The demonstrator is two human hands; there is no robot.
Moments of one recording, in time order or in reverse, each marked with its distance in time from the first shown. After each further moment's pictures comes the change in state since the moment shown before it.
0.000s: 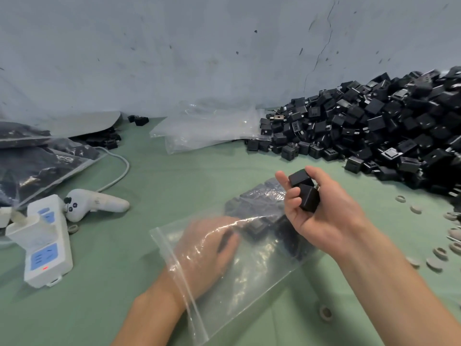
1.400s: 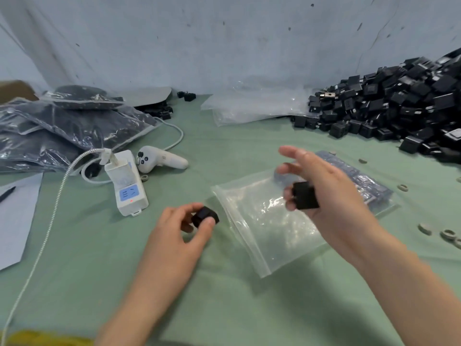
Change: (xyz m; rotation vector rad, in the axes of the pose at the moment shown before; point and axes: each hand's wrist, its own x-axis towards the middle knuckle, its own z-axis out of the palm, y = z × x) left_hand -0.118 0.007 -0.079 -0.172 0.254 -0.735; right_hand -0.050 0.092 0.024 -0.638 -0.287 -0.378
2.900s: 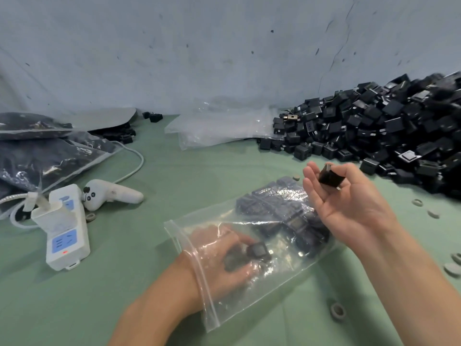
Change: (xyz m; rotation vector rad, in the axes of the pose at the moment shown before) left_hand 0.055 0.045 0.091 0.133 -0.460 0.601; right_hand 0.065 -0.028 -0.104 0.617 0.277 0.111
